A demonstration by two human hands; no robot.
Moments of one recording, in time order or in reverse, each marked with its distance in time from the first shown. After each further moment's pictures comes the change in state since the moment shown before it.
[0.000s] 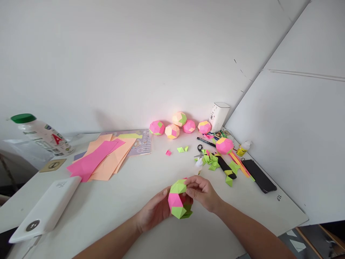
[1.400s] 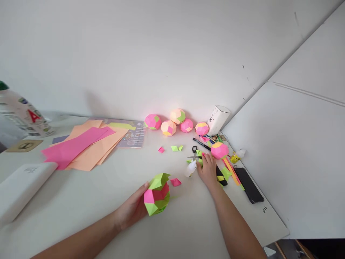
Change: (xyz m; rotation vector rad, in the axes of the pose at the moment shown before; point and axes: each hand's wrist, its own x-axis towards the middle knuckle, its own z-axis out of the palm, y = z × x) left_hand -0.003 -0.001 -0.022 -0.132 0.210 -0.018; right_hand 0.061 0.030 -0.131 -1.643 0.578 -0.381
